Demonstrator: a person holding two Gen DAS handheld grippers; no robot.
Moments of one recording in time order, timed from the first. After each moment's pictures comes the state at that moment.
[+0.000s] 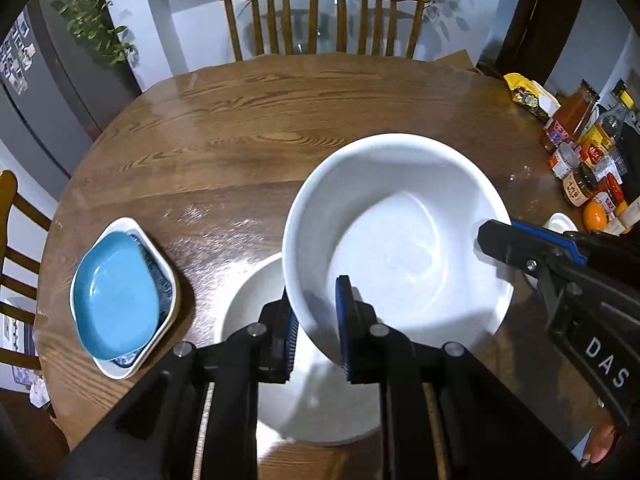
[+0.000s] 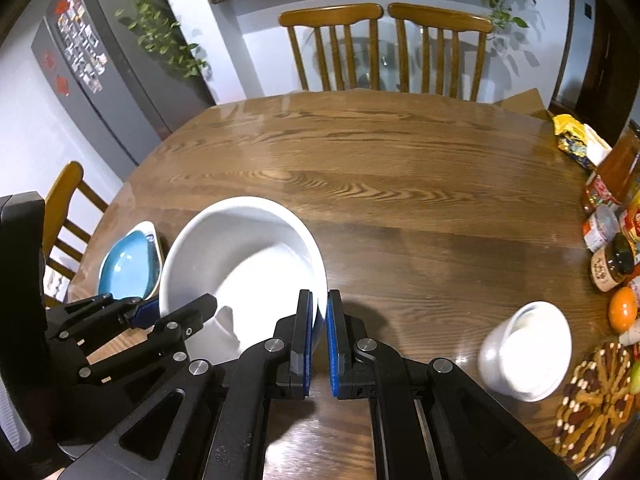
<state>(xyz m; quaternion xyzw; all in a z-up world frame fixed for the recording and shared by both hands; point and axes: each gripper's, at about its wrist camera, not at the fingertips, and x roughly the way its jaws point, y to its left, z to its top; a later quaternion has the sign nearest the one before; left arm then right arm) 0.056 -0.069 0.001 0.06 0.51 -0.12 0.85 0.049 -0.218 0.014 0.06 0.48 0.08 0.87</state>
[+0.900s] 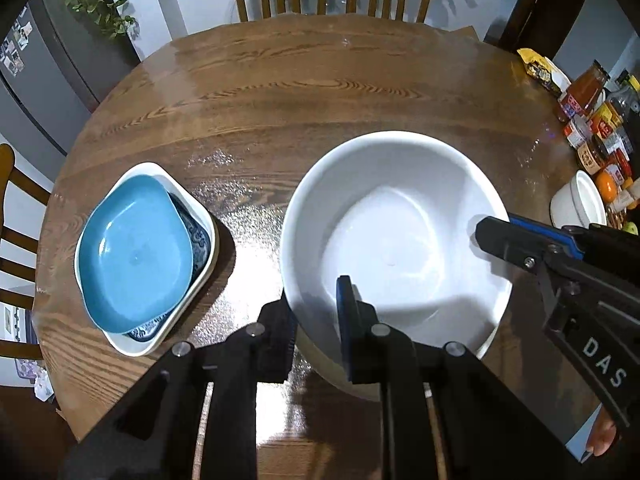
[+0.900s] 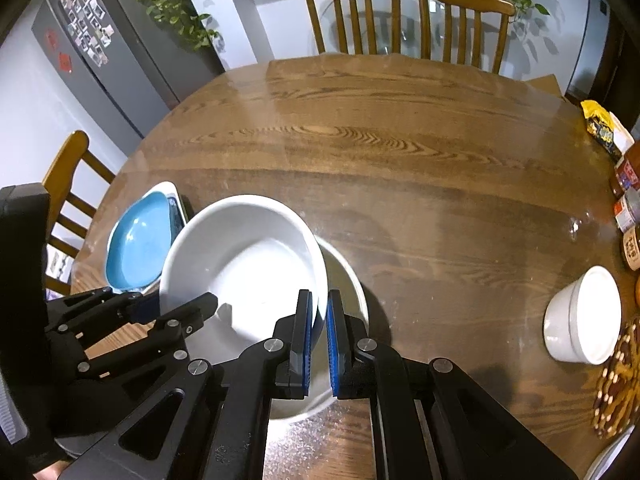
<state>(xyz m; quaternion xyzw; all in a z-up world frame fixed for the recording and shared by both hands) 0.044 -0.025 -0.029 0.07 0.55 -0.12 0.82 0.039 -0.164 -0.016 0.05 0.52 0.08 0.85</state>
